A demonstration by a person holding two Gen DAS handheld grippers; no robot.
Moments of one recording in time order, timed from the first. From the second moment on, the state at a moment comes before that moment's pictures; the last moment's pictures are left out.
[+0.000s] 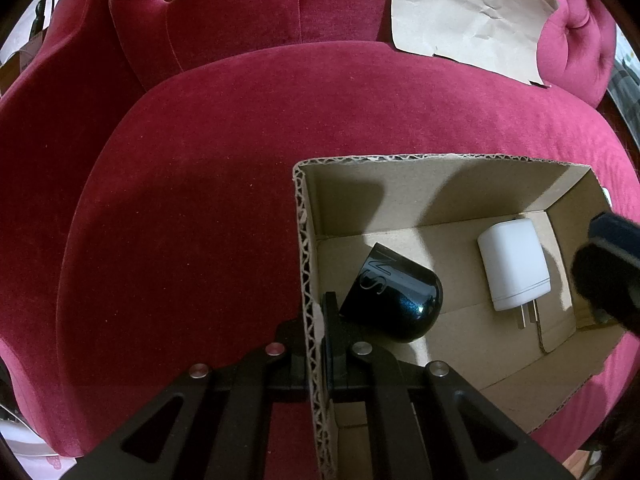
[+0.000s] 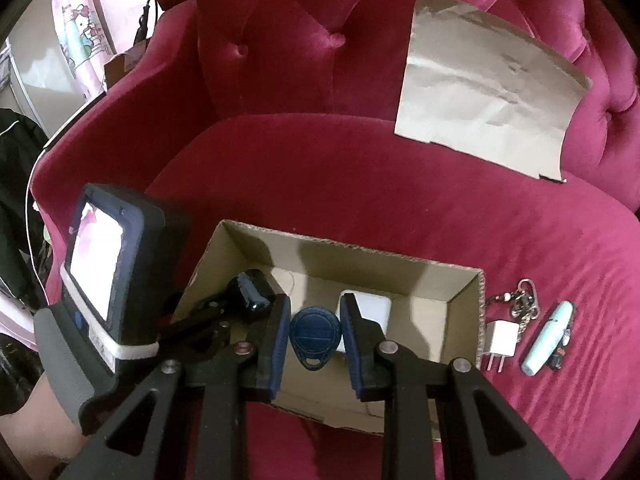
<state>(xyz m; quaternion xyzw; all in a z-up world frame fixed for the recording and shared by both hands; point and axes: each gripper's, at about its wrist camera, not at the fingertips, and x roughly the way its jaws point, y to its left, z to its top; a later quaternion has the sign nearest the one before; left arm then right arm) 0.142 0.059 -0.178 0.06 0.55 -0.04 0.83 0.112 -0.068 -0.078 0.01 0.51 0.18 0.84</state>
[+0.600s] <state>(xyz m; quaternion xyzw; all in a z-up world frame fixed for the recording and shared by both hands) 0.142 0.058 -0.178 0.06 0.55 -0.04 0.83 0.107 -0.067 -0.087 0.02 0.50 0.19 0.84</state>
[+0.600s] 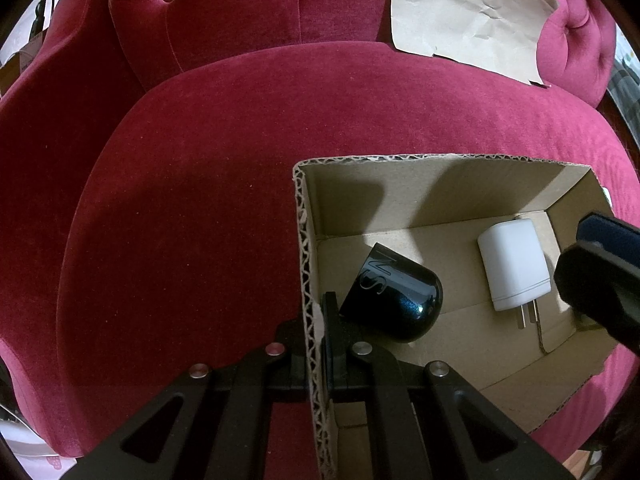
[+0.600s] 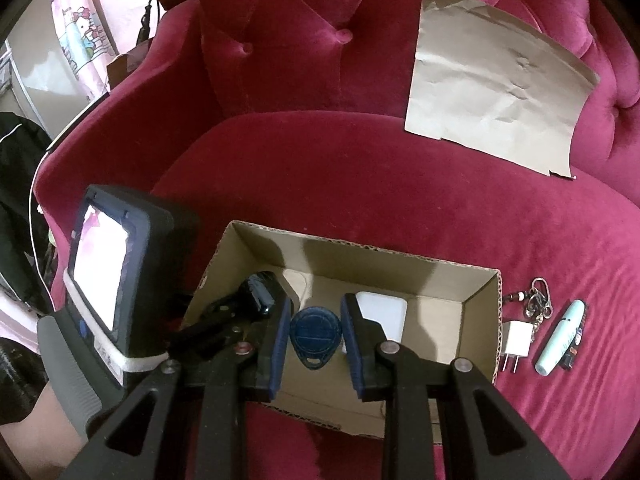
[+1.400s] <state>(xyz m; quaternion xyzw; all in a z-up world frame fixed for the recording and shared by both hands) 0.141 0.057 -0.178 0.06 0.55 -0.04 0.83 0.111 -0.091 -0.071 0.00 0.49 0.16 0.86</state>
